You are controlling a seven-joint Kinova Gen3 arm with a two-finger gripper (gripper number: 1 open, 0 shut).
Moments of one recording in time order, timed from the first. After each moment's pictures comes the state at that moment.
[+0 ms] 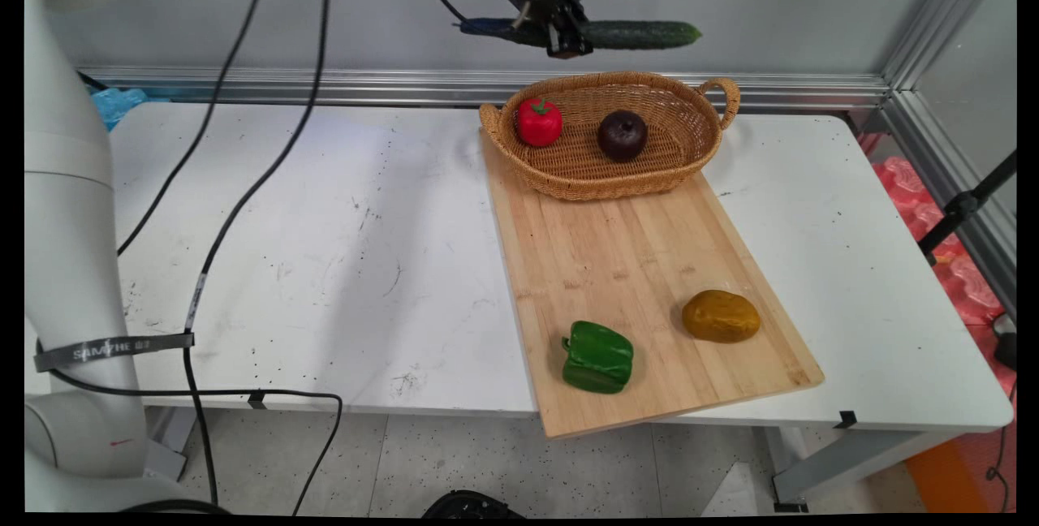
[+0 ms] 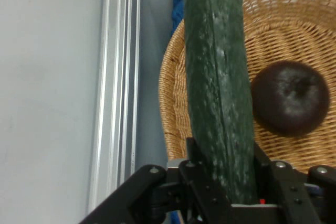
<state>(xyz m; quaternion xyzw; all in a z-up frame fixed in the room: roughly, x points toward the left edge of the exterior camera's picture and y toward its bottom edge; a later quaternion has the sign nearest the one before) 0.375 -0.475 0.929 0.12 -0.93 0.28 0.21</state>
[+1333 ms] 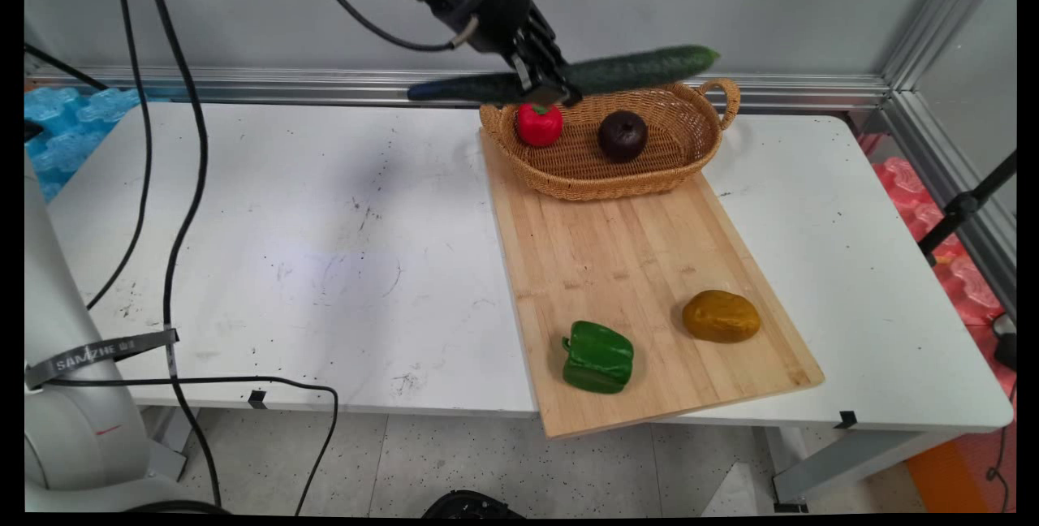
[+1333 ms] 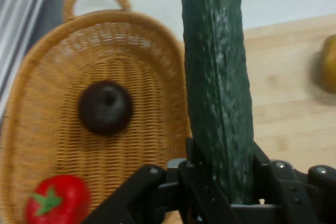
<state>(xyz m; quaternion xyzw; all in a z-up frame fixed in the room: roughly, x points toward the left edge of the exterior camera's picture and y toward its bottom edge) 0.371 -0.322 0.978 0.21 -0.92 0.16 0.30</state>
